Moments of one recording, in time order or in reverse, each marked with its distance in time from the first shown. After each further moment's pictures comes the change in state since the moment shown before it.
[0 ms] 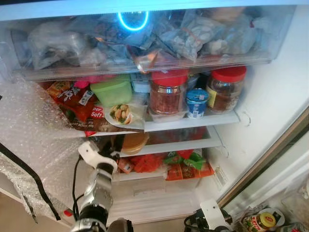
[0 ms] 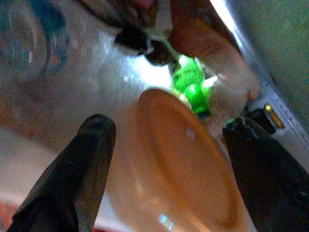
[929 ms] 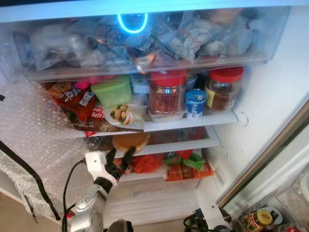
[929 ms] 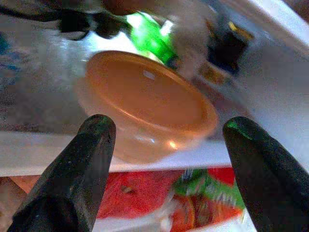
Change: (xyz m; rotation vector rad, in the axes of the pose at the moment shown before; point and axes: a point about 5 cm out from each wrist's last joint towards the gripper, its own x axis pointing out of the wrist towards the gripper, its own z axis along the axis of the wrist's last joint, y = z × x) left arm -0.043 -0.009 -0.007 0.447 0.148 -0.240; right arm 0.001 0.000 0.002 -0.023 -0.004 0.004
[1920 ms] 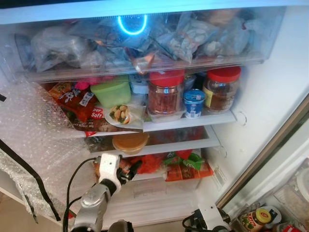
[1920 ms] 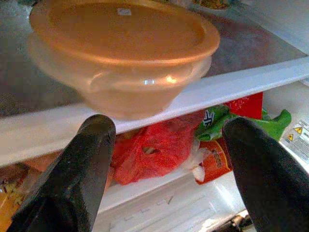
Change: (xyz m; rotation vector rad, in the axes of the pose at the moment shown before) left arm 0.017 0.004 -0.019 0.234 0.176 -0.019; right arm 0.000 0.003 -0.001 -0.002 0.005 0.006
